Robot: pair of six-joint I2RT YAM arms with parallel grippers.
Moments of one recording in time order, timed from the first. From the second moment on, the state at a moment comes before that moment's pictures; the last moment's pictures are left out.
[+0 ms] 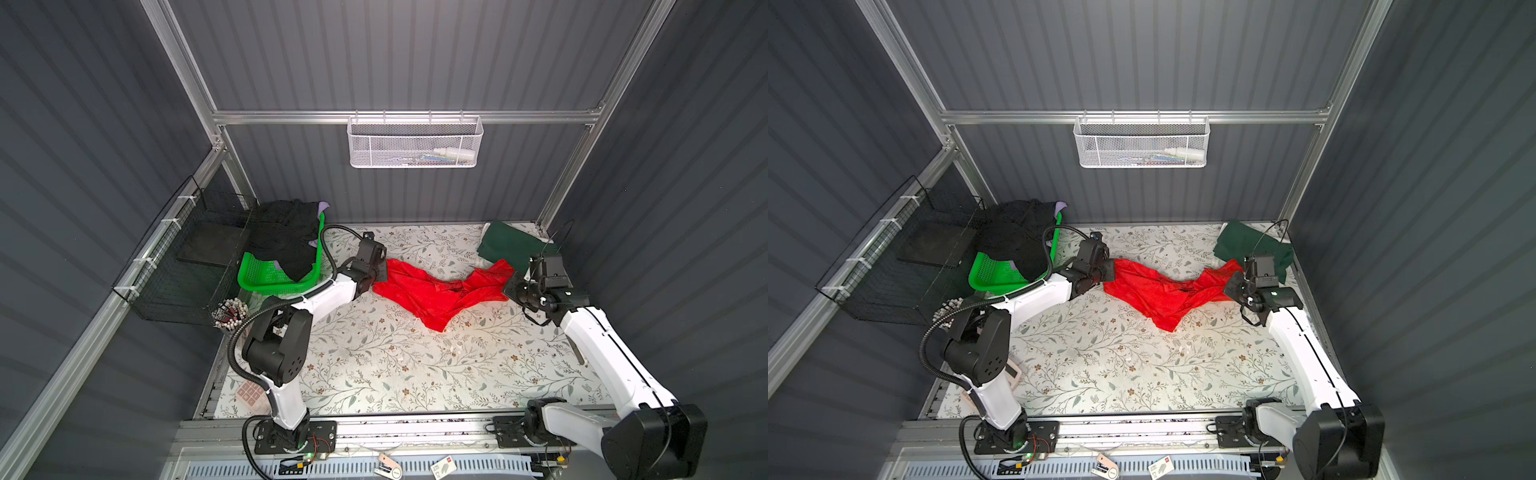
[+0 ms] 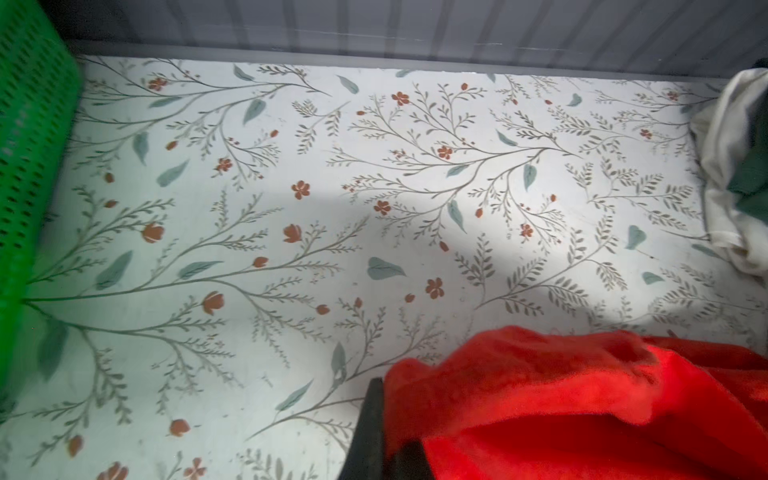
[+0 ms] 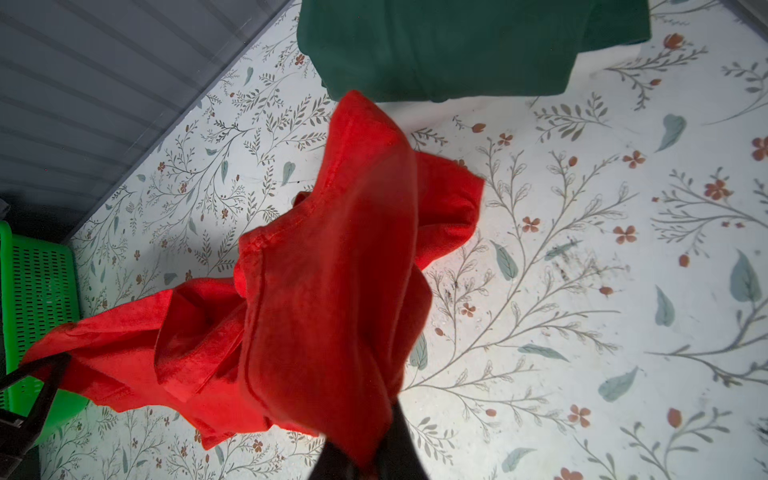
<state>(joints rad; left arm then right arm) -0.53 1.78 1.25 -0.19 -0.23 -0.34 0.09 1.16 0.98 -0.66 0.01 0.65</state>
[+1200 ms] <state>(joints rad) -0.52 1.66 1.73 -0.43 -0.34 -0.11 0.09 1.03 0.87 -0.60 -0.08 0.69</state>
